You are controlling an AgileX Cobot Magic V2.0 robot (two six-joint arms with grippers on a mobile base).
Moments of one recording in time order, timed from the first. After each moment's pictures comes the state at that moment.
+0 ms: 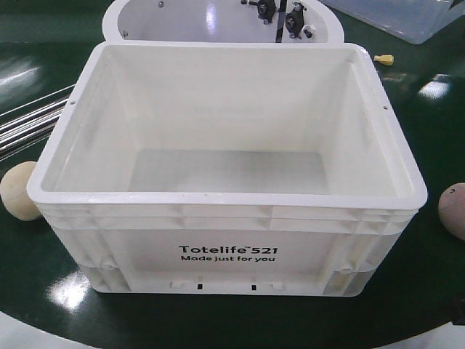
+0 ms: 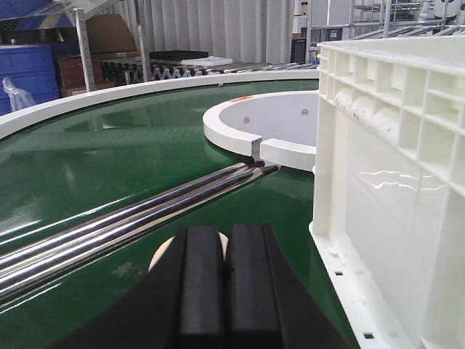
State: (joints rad) left arm -0.03 -0.01 0.03 -0.05 0.08 0.07; right arm 0.00 -0.01 0.03 -0.11 0.13 0.09
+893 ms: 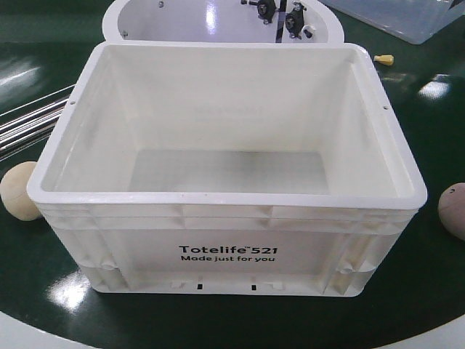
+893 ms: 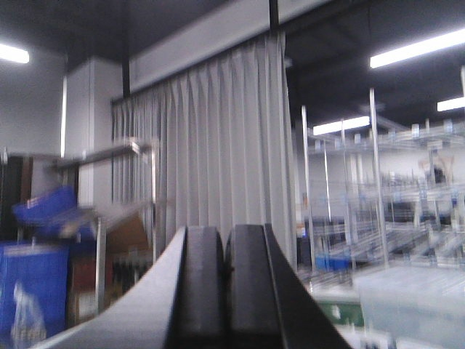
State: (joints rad) left arm -0.03 0.13 -0.54 -0.05 -0.01 0.07; right arm 0.00 0.18 -0.67 -0.12 0.08 0.10
